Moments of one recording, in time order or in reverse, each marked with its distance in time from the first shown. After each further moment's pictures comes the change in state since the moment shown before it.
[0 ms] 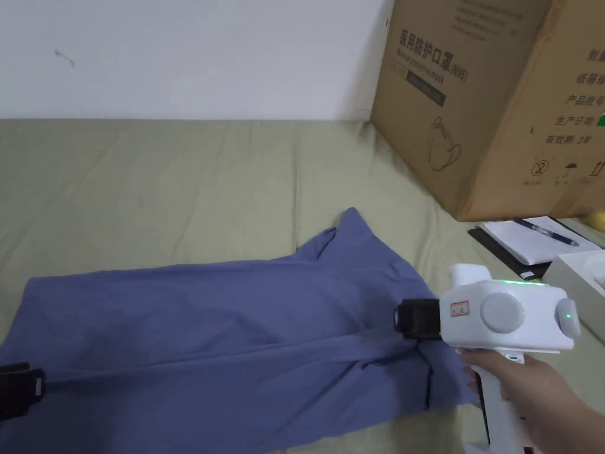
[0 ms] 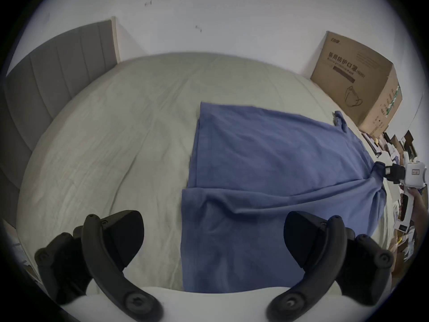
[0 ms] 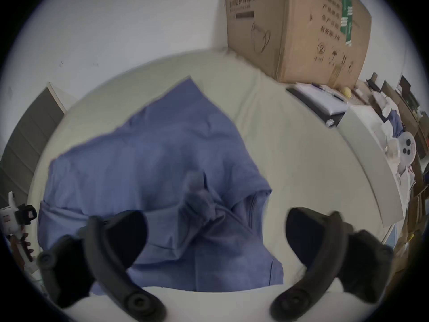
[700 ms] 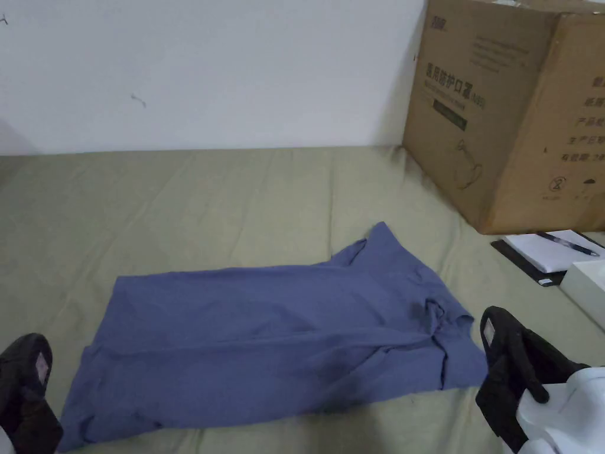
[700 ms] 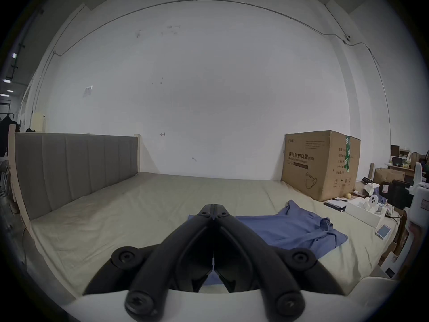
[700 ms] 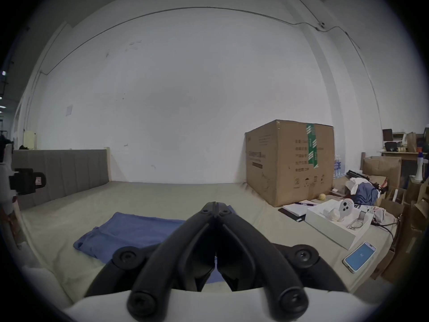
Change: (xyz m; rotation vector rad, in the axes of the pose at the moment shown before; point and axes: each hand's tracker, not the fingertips) left arm 0.078 -0.136 0.240 0.824 -0.002 -0.029; right arm -0.071 -0.174 0.255 0.887 0.095 0.113
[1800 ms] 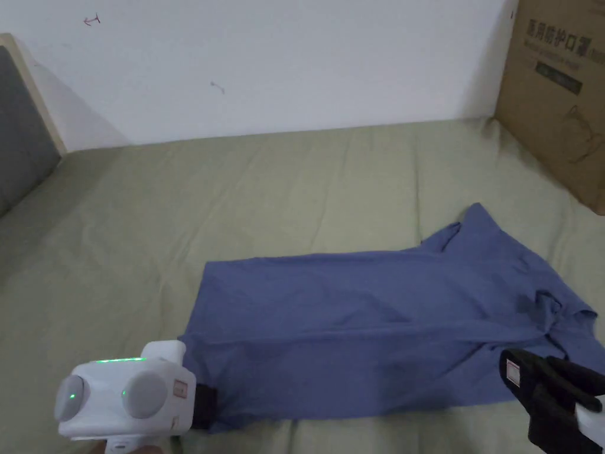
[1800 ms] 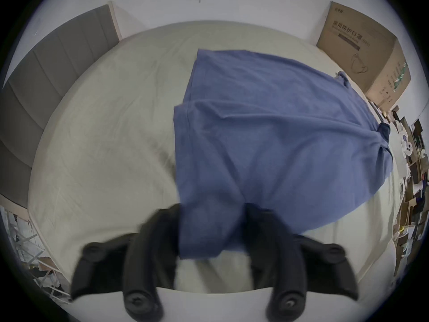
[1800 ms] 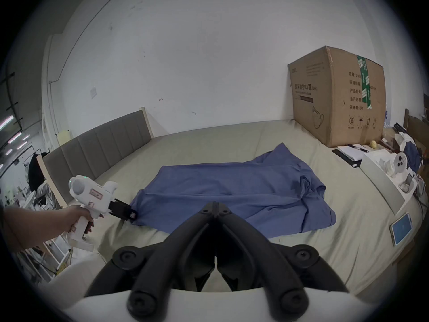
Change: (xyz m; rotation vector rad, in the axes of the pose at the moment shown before) left arm -0.063 -0.109 -0.196 -1.047 0.058 -0.021; right arm -0.015 -0.005 -0.052 -0.442 0.315 -0.133
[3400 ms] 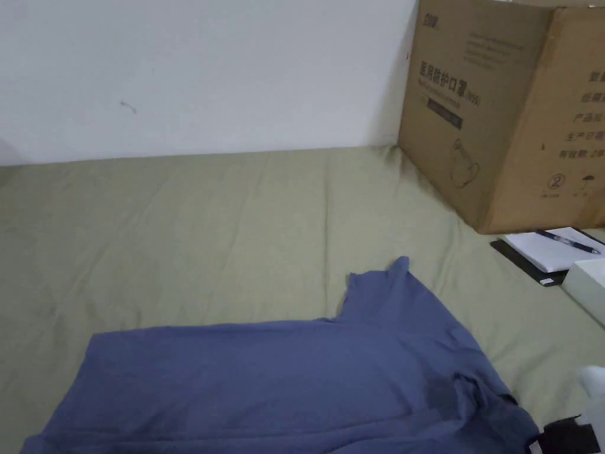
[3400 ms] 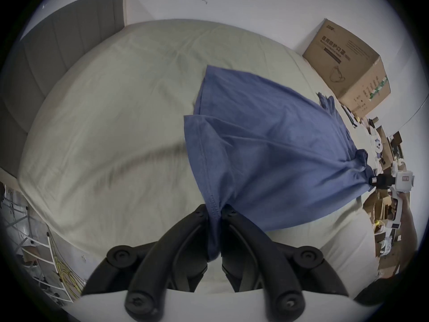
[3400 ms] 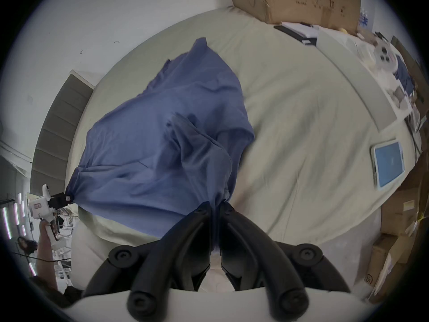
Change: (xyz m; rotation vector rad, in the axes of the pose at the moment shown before) left arm -0.052 -0.075 0.096 -0.049 -0.166 0.072; right arm 0.185 -0.021 0.001 -0.720 -0.162 -0.315
